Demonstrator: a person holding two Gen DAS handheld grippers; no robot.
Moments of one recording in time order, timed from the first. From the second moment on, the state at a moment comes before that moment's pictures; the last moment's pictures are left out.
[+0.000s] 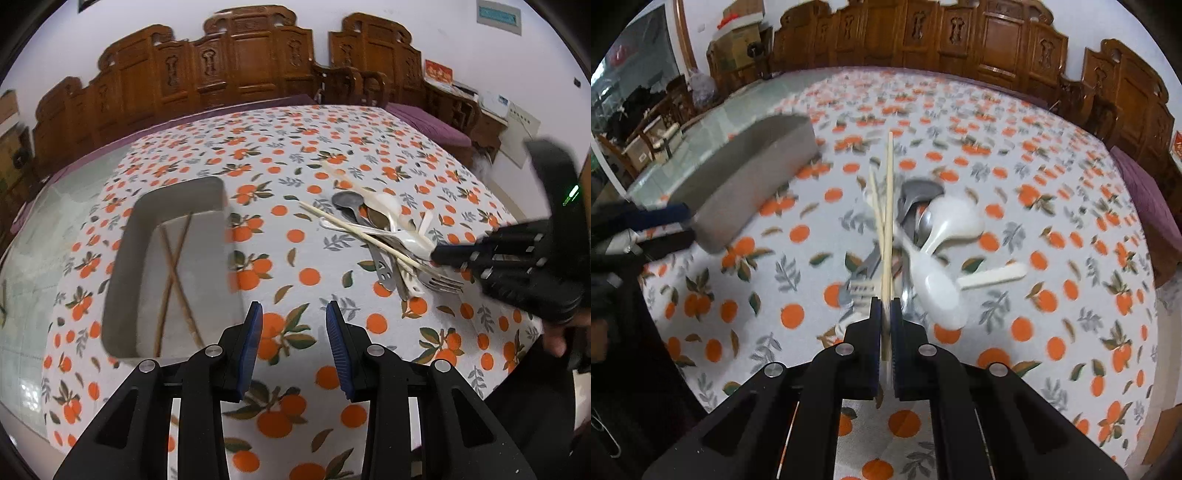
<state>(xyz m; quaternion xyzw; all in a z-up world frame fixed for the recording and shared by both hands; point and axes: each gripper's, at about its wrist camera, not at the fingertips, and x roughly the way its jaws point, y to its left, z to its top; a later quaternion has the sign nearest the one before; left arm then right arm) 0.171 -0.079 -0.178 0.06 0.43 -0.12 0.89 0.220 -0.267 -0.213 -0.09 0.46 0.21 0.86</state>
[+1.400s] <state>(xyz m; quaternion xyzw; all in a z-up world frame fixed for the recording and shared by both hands) 0.282 -0.149 -0.230 -0.13 0.52 -0.15 0.83 0.238 -0.311 -0.208 -0.06 0.46 0.16 0.87</state>
